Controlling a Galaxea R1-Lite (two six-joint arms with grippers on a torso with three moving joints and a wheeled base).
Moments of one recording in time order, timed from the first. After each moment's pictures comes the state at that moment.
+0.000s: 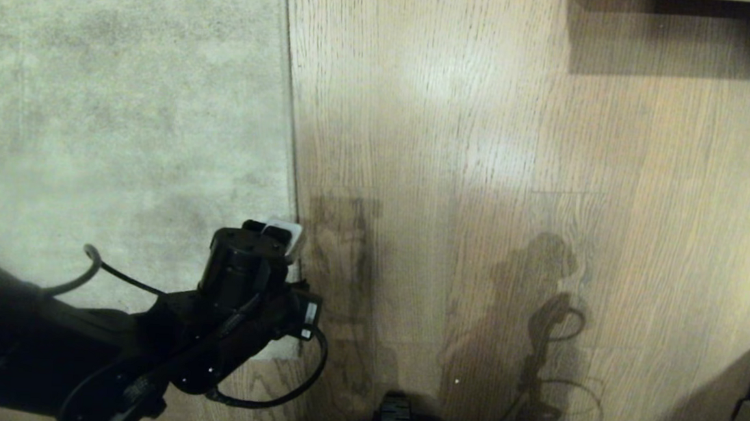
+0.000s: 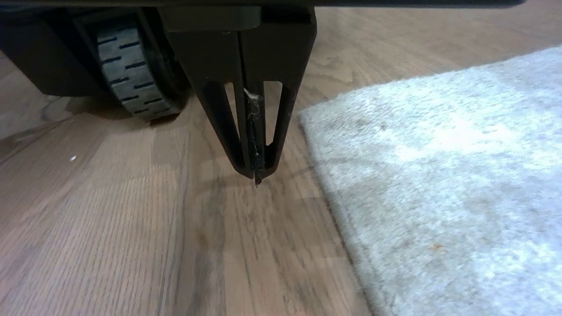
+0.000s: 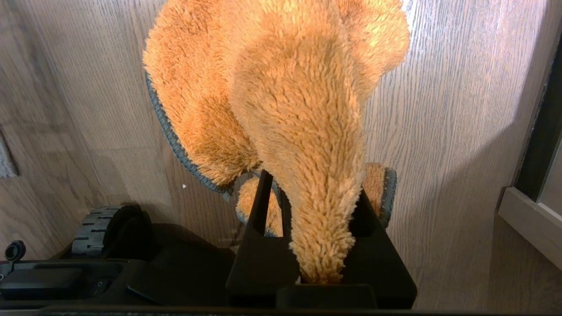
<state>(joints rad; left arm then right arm) -0.67 1.79 -0.63 -0.62 0.37 -0.16 0.01 0.00 0.00 -0.01 -0.02 0.04</state>
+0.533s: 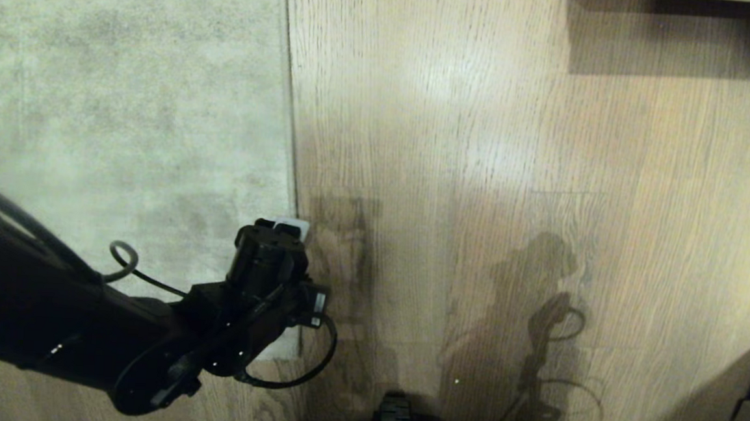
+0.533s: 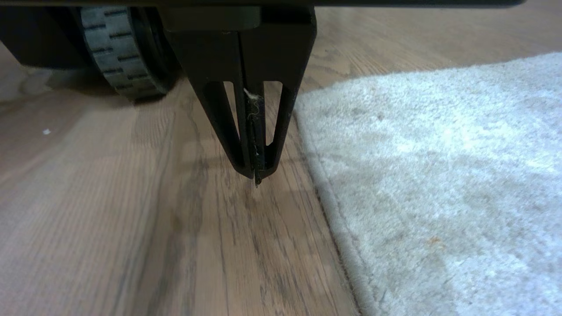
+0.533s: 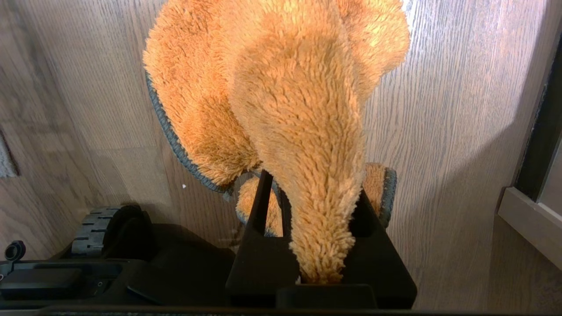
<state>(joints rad) -0.65 1.88 -0.70 -0.63 0.42 -0.19 0.01 0.00 0.00 -0.01 -0.02 0.04</state>
